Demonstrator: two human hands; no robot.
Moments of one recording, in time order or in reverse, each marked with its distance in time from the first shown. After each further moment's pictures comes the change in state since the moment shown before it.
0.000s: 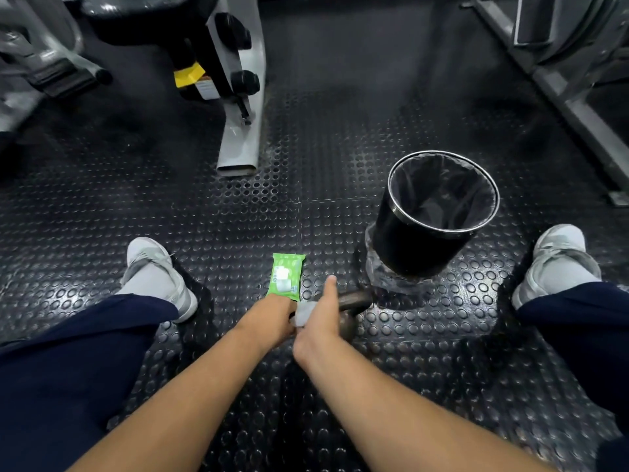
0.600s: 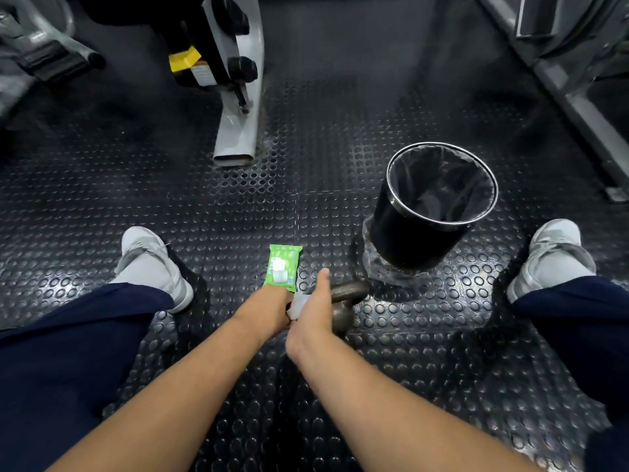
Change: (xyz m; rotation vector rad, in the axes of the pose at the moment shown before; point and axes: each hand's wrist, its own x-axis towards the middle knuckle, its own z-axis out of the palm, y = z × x) left_hand -0.001 0.003 0.004 -0.004 0.022 -0.023; right_hand -0.010 0.004 -0.001 -0.019 -0.070 0.033
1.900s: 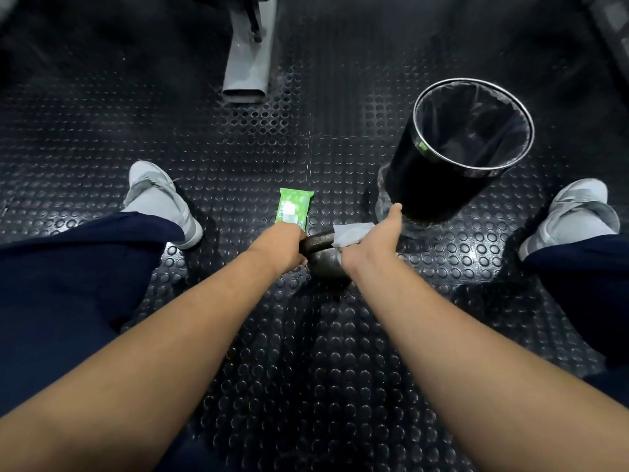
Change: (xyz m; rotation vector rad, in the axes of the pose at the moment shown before) left_hand -0.005 0.005 -0.001 -0.010 -0.019 -0.030; right_hand -0.008 -0.060 -0.026 0.196 0.052 0.001
